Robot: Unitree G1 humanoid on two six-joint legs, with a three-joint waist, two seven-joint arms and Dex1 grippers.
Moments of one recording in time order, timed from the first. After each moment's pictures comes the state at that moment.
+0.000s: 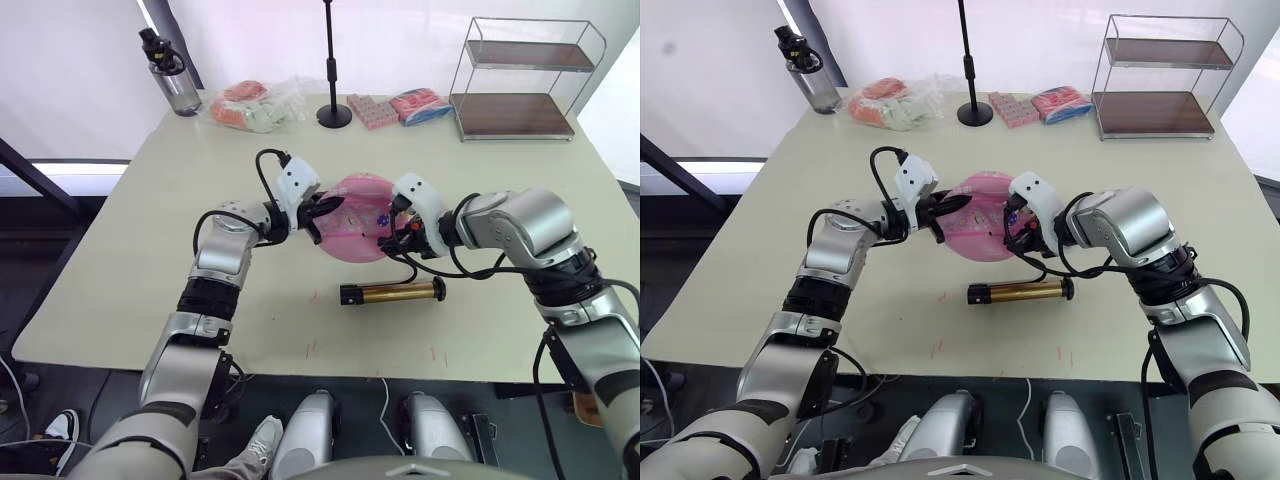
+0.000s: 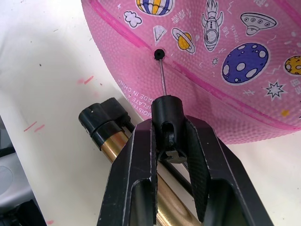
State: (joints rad) left arm -0.74 0.42 -0.10 0.44 -0.10 0.17 -0.90; right arm -0.91 -0.47 0.35 -0.03 0.44 1.36 0.65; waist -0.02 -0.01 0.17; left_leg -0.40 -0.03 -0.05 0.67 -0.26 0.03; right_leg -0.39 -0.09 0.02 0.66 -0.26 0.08
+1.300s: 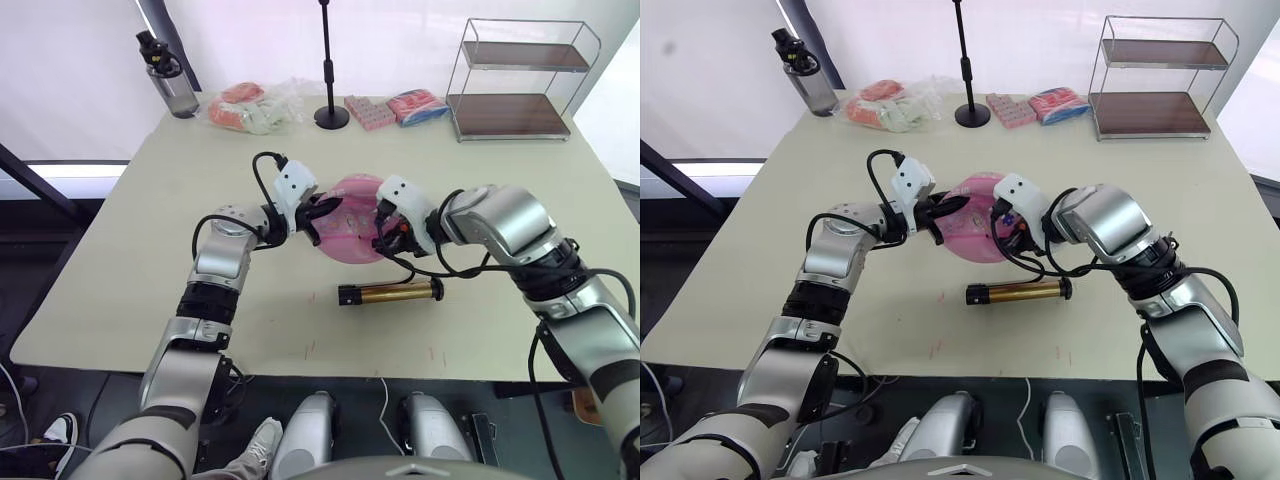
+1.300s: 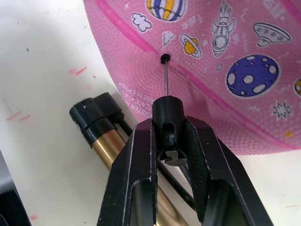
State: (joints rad) left arm -0.72 0.40 -0.08 0.42 -0.10 0.17 -0.89; right arm -0.99 -0.45 0.49 0.02 0.33 1.30 0.74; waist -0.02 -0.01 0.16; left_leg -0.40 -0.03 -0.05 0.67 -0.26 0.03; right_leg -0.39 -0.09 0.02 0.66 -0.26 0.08
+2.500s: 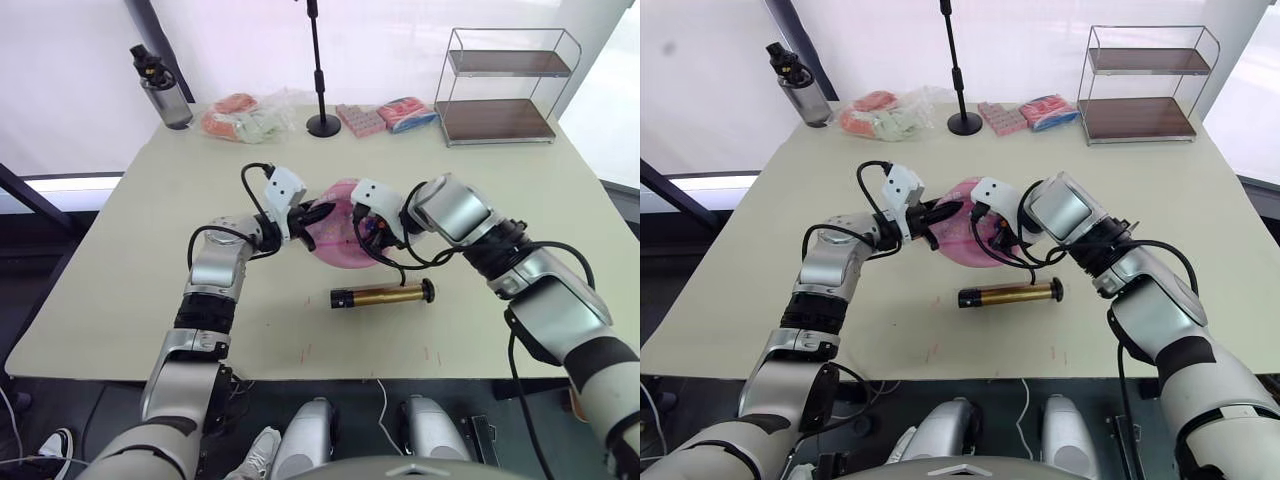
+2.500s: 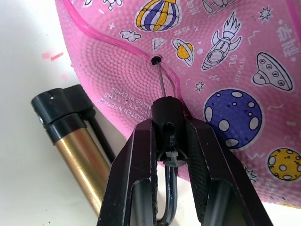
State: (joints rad) left arm -0.66 0.37 -0.01 0.40 -0.14 0.23 -0.90; right arm -1.14 -0.29 0.62 0.41 0.10 1.08 0.91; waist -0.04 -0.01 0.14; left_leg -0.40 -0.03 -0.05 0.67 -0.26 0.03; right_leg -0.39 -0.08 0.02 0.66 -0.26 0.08
